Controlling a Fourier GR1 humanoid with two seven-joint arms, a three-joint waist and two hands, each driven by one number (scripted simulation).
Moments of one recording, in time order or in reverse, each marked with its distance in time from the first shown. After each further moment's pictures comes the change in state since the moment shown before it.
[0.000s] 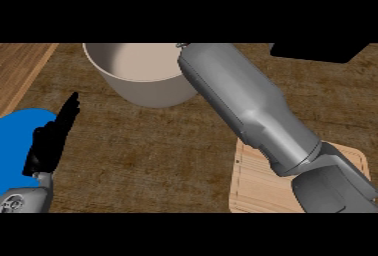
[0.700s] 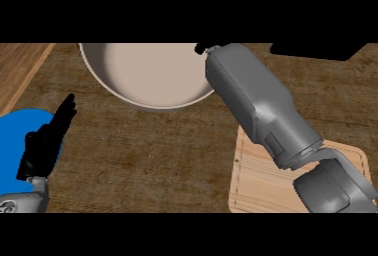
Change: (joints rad) left arm 0.030 0.005 0.009 -0.045 0.010 -0.011 0.005; right arm 0.039 -0.006 -0.172 0.235 -0.056 -0.221 -0.121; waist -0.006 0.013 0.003
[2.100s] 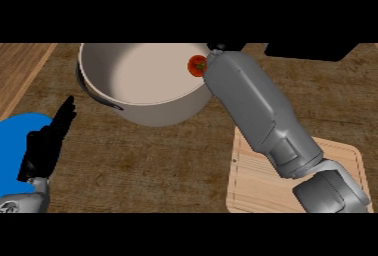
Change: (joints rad) left arm 0.006 -0.014 0.012 0.012 -0.008 0.002 0.012; right arm 0.119 0.012 -0.093 -0.219 -0.391 -0.561 -0.404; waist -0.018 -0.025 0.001
